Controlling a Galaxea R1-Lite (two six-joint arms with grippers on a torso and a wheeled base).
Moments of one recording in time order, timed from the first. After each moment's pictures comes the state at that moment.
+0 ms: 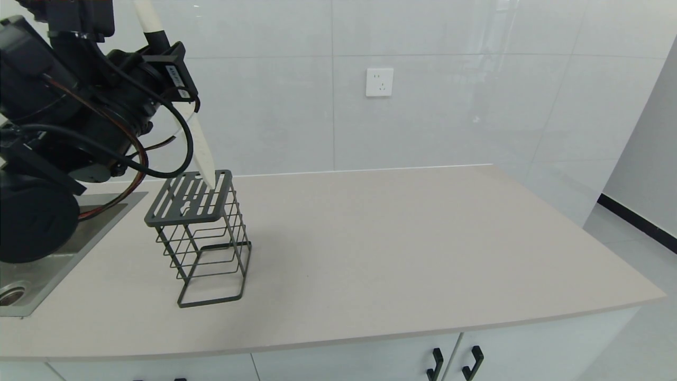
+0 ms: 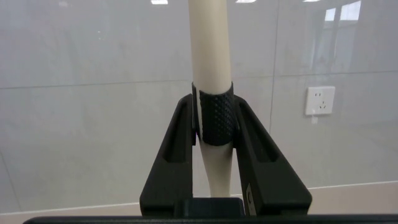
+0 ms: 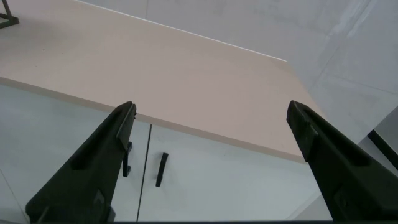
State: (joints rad) left arm -0.32 1.63 -1.00 -1.05 0.27 0.16; right arm -0.11 0.10 0.00 -0.08 0.34 -0.25
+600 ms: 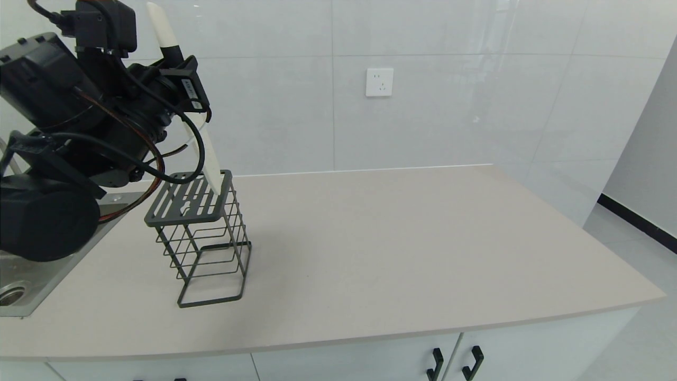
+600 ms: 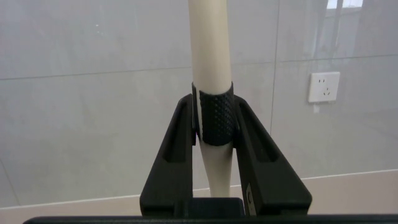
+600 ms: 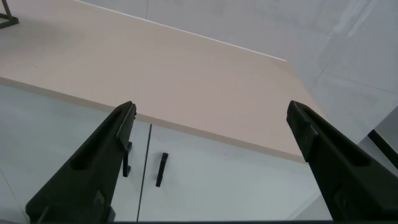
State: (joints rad) left arm -0.32 1.68 -1.00 -1.06 0.27 0.17; right arm -0.11 0.10 0.00 -0.09 0.34 -0.25
